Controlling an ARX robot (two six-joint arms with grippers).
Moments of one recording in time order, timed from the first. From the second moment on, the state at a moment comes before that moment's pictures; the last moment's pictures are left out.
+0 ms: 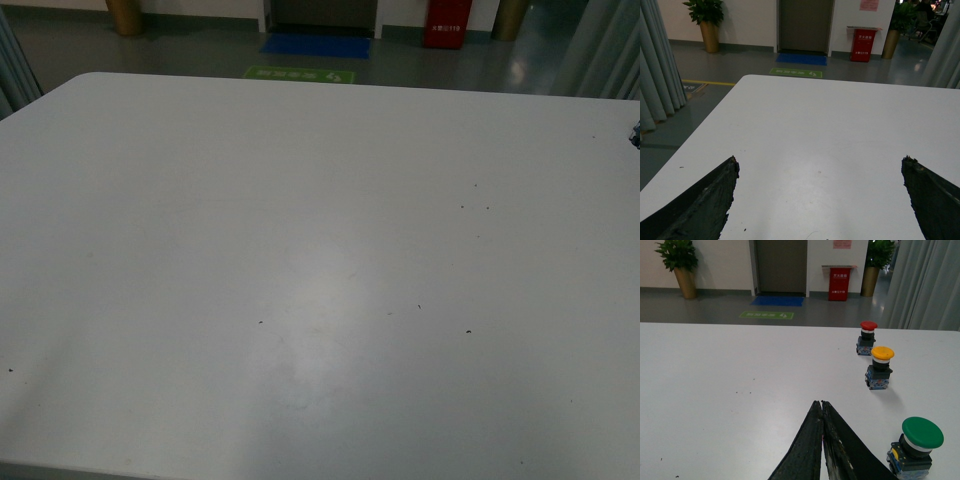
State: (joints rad) left arm 0.00 0.00 0.02 0.00 0.00 -0.01; right arm 0.00 0.51 0.01 0.50 0.00 0.00
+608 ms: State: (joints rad) left arm 0.00 0.00 0.02 0.00 0.00 -0.01; right arm 0.00 0.23 0.00 0.23 0.00 0.00
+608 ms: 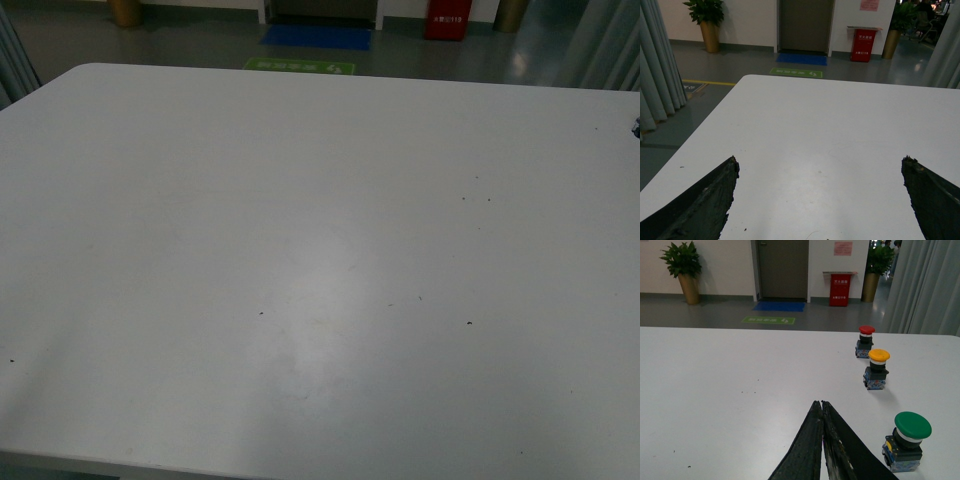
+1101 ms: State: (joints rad) left arm 0.00 0.00 0.02 0.00 0.00 -0.01; right arm 0.00 0.01 0.01 0.00 0.00 0.00
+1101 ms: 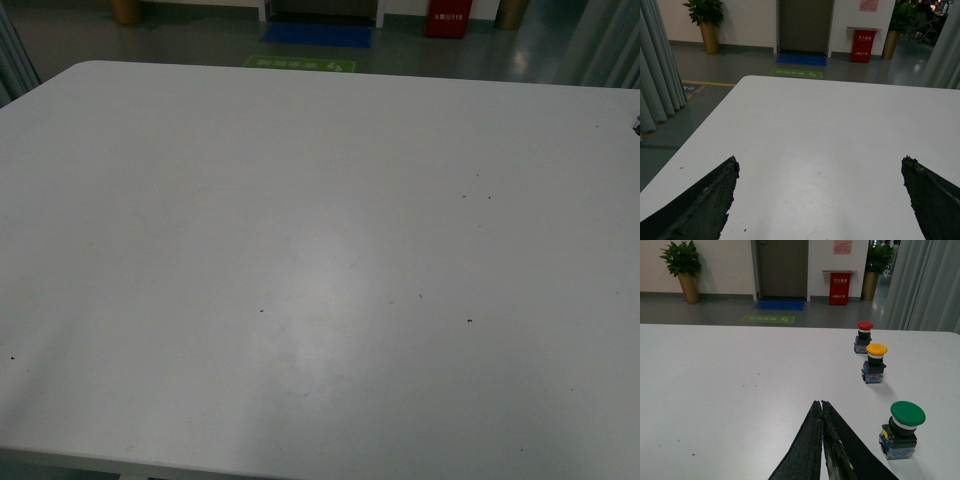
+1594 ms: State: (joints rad) left arm 0.00 0.00 0.02 0.00 0.00 -0.01; right arm 0.00 0.00 0.01 0.00 0.00 0.00
